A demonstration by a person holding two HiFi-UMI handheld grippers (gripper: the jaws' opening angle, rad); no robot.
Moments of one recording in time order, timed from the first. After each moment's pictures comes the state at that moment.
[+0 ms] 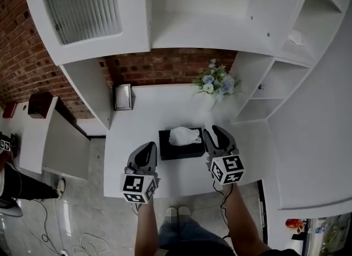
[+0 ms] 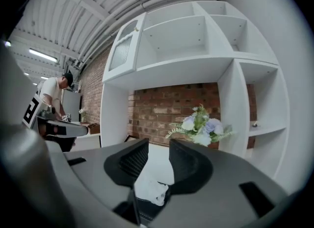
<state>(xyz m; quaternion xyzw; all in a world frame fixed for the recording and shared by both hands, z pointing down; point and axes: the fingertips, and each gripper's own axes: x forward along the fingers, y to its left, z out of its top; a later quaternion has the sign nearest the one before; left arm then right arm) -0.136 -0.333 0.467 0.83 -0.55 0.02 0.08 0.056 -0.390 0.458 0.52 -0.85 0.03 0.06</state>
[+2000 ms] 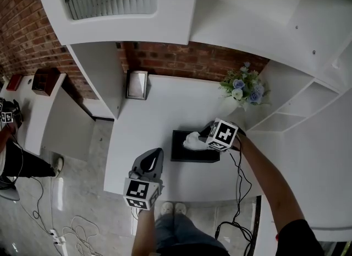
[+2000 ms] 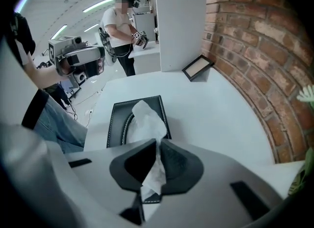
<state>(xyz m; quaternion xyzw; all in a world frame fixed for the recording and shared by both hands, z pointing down) -0.166 -0.339 0.524 0.81 -0.57 0.05 0.13 -0.036 -0.438 0.632 0.02 -0.84 0.04 0.54</state>
